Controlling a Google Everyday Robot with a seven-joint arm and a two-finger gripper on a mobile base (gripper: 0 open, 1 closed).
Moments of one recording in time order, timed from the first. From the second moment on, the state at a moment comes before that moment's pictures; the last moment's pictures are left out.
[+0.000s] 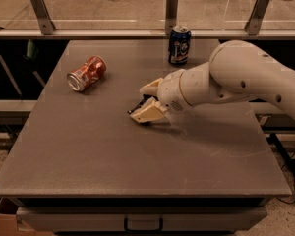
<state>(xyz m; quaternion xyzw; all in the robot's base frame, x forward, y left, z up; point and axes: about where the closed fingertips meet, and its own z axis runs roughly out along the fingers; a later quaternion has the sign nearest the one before) 0.550 0.003 0.837 -0.57 0.69 0.18 0.41</state>
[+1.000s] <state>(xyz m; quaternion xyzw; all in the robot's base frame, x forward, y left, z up) 0.599 -0.072 0.960 -0.54 0.66 0.06 0.51</state>
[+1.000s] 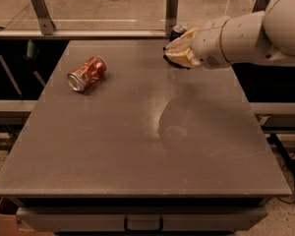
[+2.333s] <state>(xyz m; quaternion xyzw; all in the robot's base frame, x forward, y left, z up) 0.687 -0.128 0.951 -0.60 0.57 0.05 0.55</state>
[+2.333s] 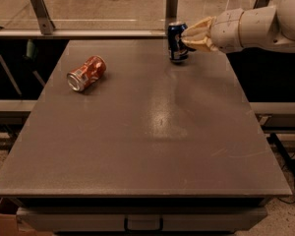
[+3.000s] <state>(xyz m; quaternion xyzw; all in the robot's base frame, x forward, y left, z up) 0.728 -0.147 0.932 -0.63 0.54 0.05 0.56</state>
